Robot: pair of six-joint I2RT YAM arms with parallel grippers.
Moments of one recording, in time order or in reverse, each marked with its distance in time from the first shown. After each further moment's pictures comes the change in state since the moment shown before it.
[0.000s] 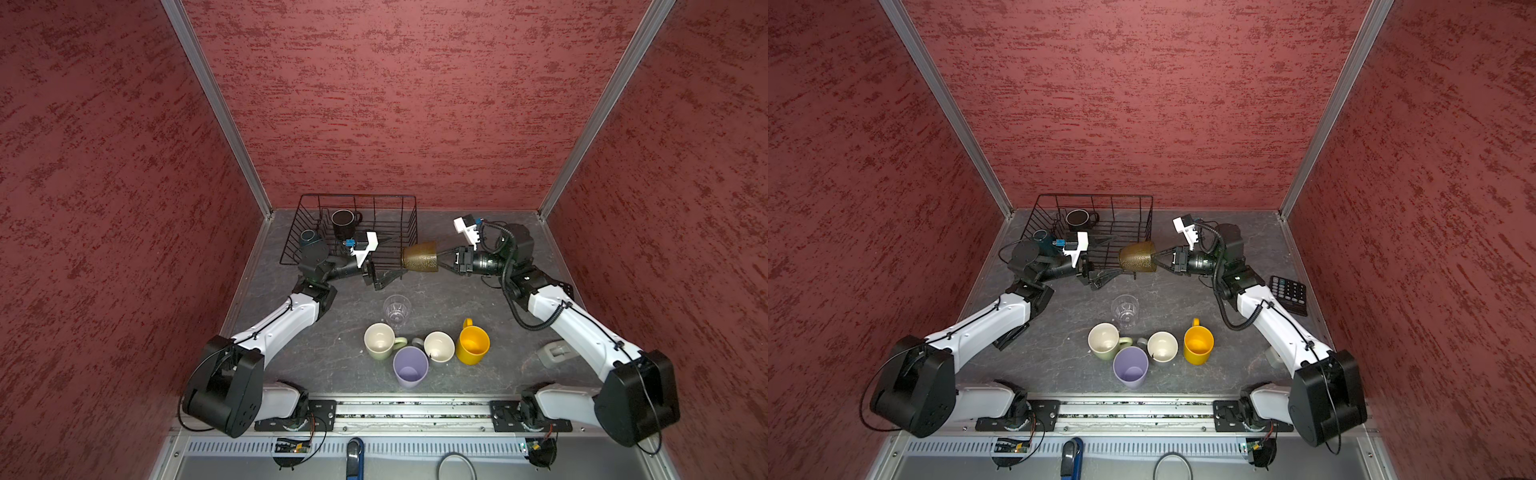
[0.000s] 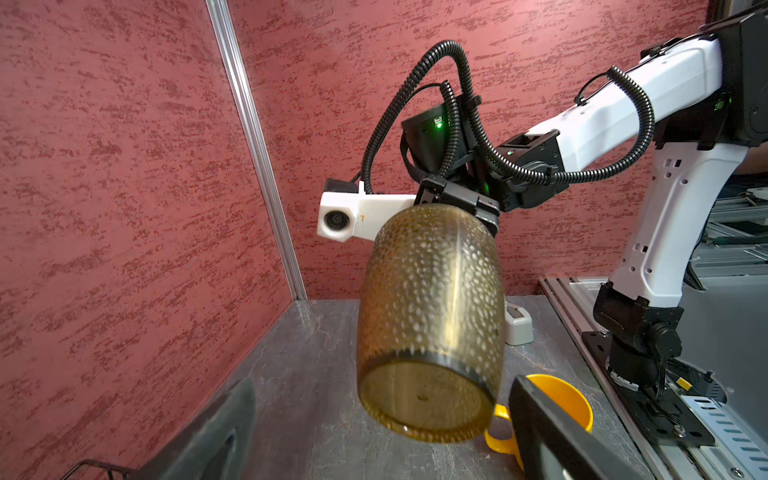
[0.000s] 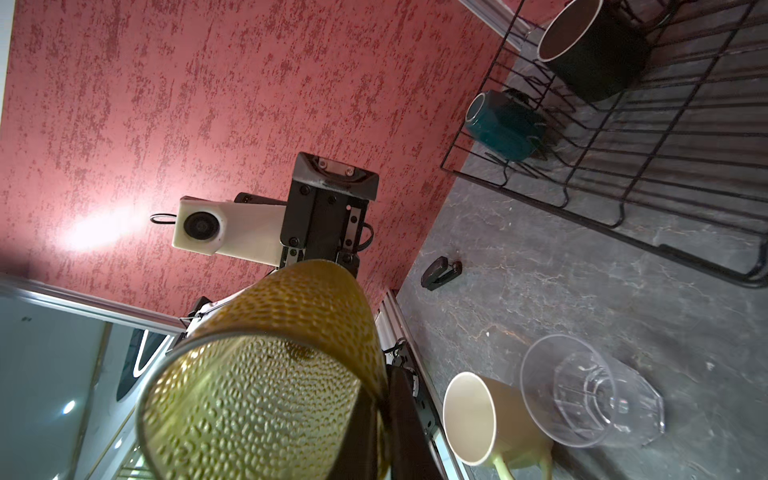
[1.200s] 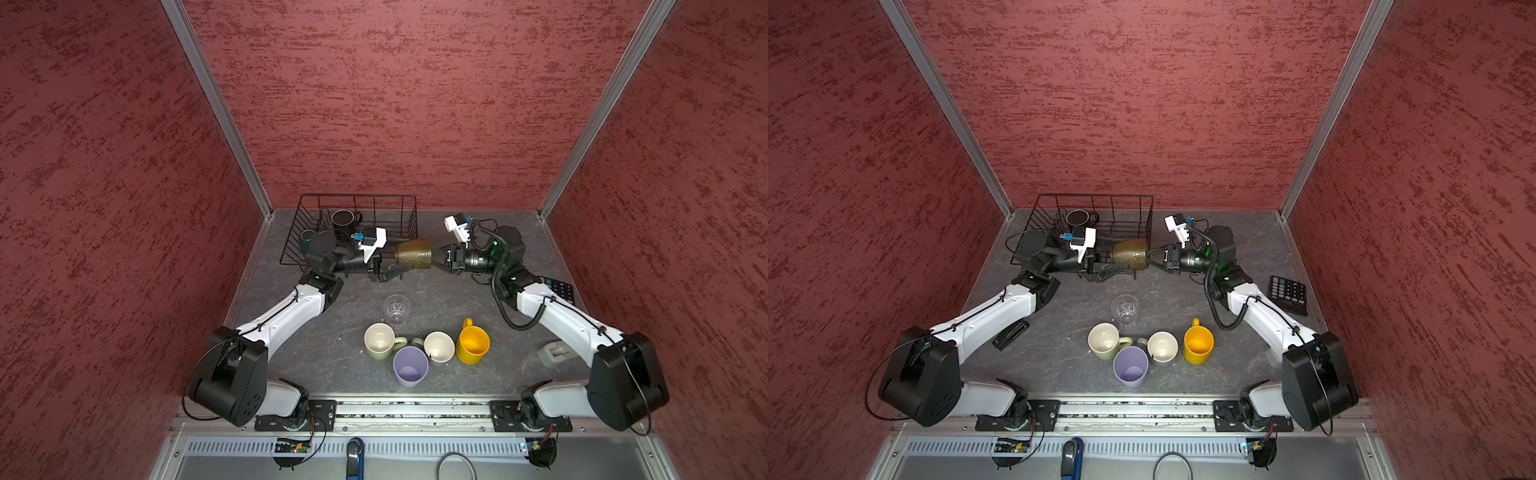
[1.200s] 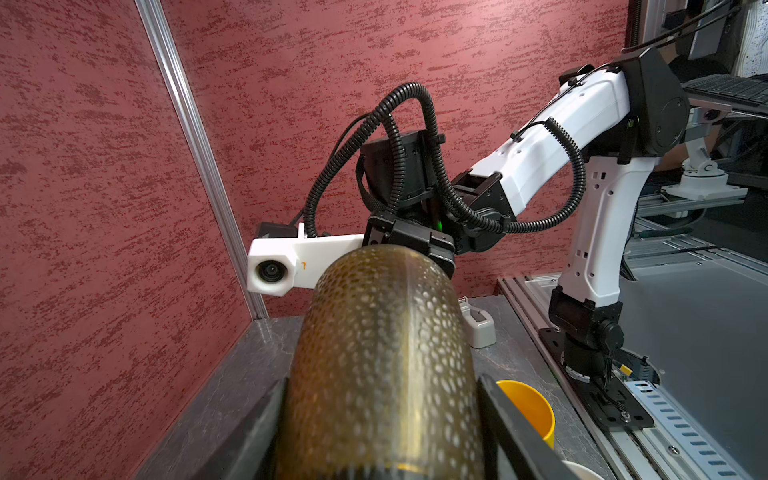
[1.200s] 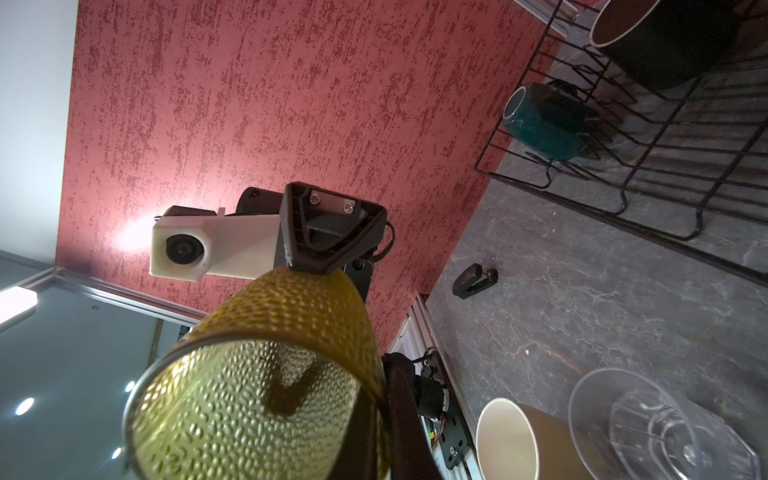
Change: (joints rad) left arm -0.036 0.051 0.100 -0.061 0.090 -0.014; right arm 0.043 0.081 -0.030 0.274 -0.011 0.182
